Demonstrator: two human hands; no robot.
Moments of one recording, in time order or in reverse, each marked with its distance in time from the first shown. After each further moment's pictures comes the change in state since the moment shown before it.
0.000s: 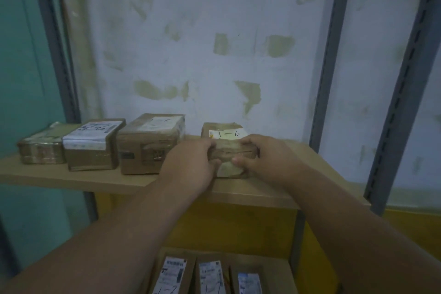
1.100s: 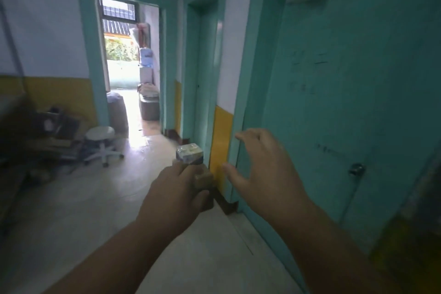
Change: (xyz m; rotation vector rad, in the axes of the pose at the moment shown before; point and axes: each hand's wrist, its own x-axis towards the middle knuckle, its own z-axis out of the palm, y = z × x) left_hand -0.339 -0.564 -0.341 0.493 0.314 -0.741; right_hand -0.052 -0.630 0.439 0.342 -0.093 -0.994
